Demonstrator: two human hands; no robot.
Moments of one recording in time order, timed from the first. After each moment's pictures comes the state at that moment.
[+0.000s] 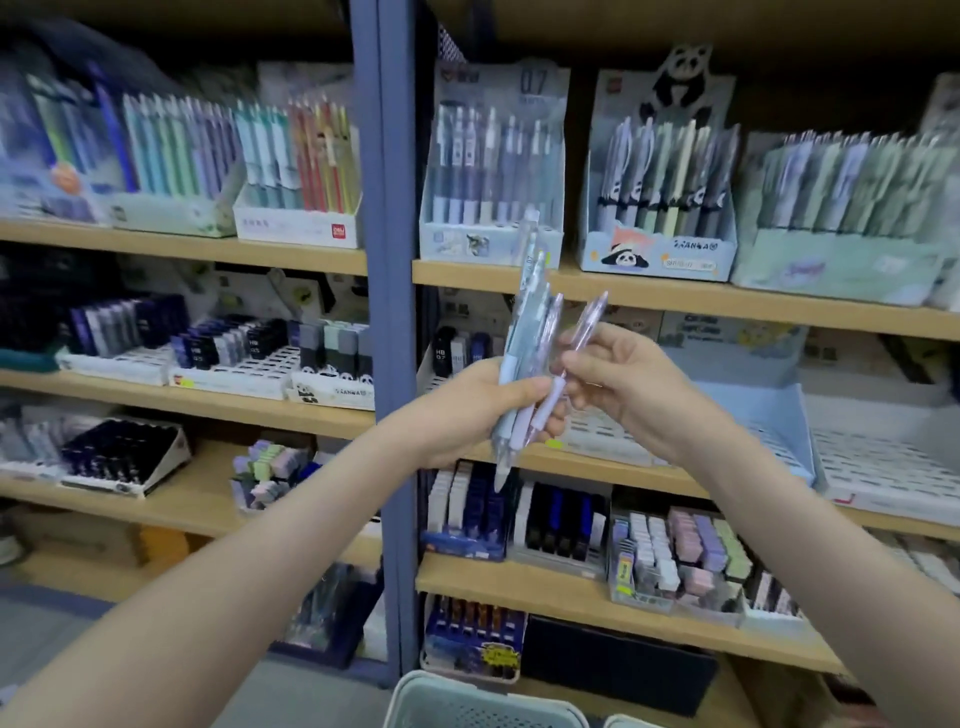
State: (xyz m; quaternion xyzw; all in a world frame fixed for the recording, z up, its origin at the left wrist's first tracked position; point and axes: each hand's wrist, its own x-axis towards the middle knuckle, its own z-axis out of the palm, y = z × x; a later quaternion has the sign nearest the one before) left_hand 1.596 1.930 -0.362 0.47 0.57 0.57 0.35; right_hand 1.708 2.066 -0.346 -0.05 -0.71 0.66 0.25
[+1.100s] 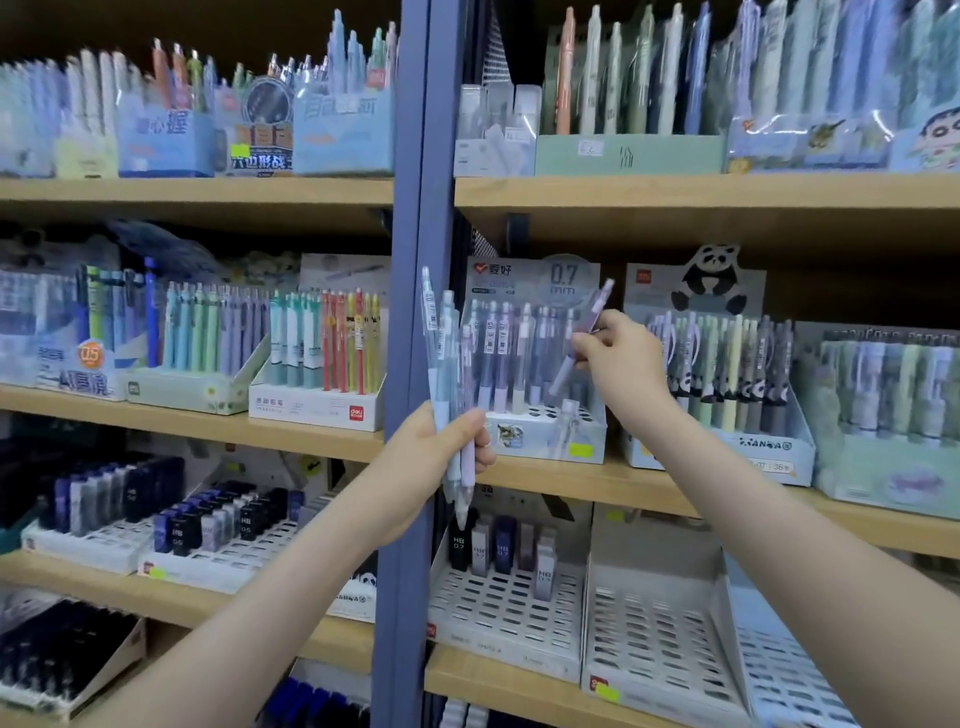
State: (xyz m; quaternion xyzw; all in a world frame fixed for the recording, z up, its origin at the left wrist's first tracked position) left_hand 1.484 1.944 -0.279 0.39 0.59 0.69 0.12; right_hand 1.557 2.128 -0.206 -0.15 -0.77 0.35 0.50
